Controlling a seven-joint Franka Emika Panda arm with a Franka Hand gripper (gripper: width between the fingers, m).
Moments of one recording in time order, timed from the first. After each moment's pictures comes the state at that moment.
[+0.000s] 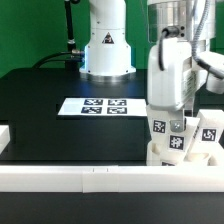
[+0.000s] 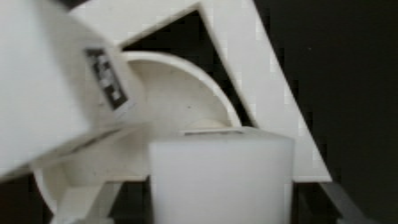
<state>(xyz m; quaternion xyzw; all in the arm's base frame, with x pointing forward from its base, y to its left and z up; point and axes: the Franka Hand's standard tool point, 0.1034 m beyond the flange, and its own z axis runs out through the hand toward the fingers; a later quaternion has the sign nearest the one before) 0.639 0.083 0.081 -0.50 0.86 0.00 0.08</state>
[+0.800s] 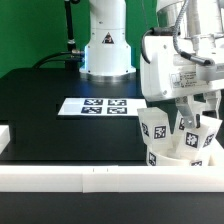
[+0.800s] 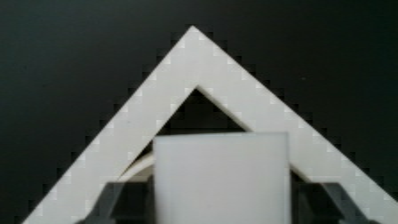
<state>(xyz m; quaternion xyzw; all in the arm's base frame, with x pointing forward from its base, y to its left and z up) 0.634 0.111 0.082 -0.33 0.93 0.01 0.18</state>
